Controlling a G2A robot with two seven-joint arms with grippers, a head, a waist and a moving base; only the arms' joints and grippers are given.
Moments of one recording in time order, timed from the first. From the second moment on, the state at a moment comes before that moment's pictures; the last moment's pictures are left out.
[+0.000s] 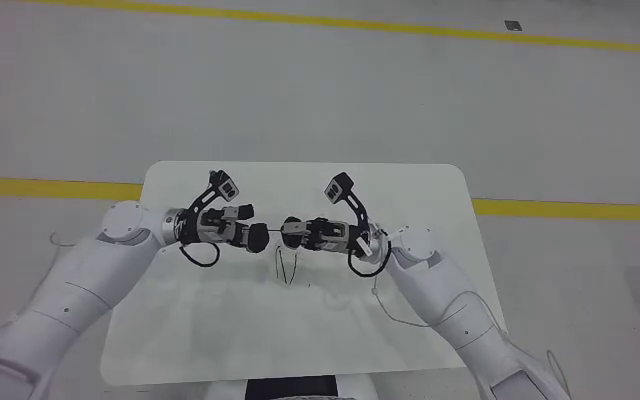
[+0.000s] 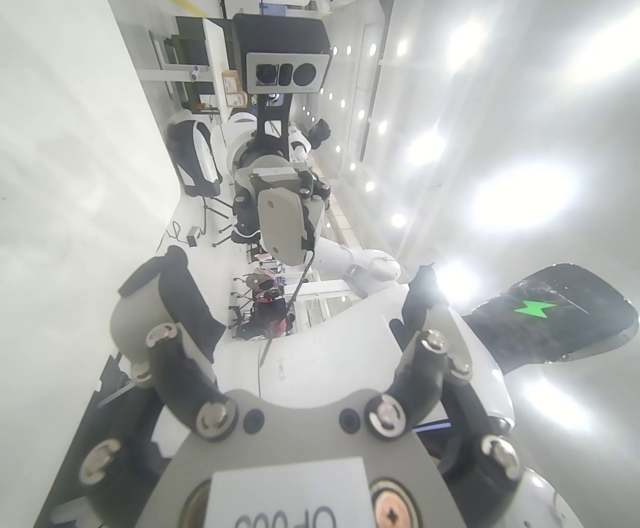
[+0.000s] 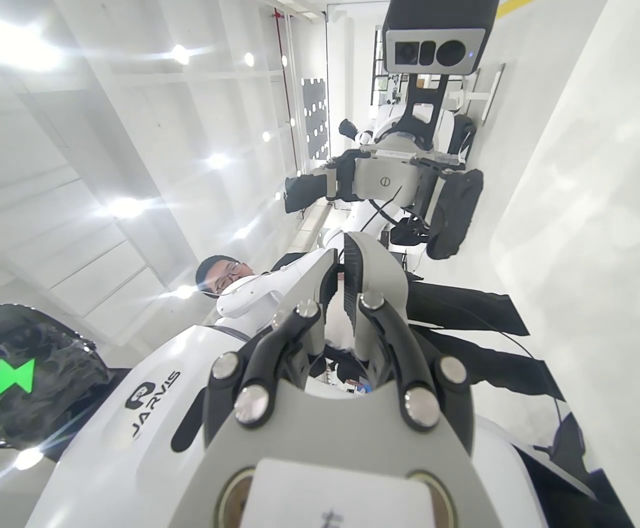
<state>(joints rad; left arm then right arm) 1.05 -0.98 -0.94 -1.25 -0.93 -0.31 -1.34 -1.12 -1.13 0.91 -1.45 0.68 -0.19 1.02</state>
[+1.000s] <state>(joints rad) 1.06 -0.99 -0.95 -1.24 -0.92 -0.29 -1.37 -1.11 -1.17 0.89 -1.43 0.68 -0.21 1.02</state>
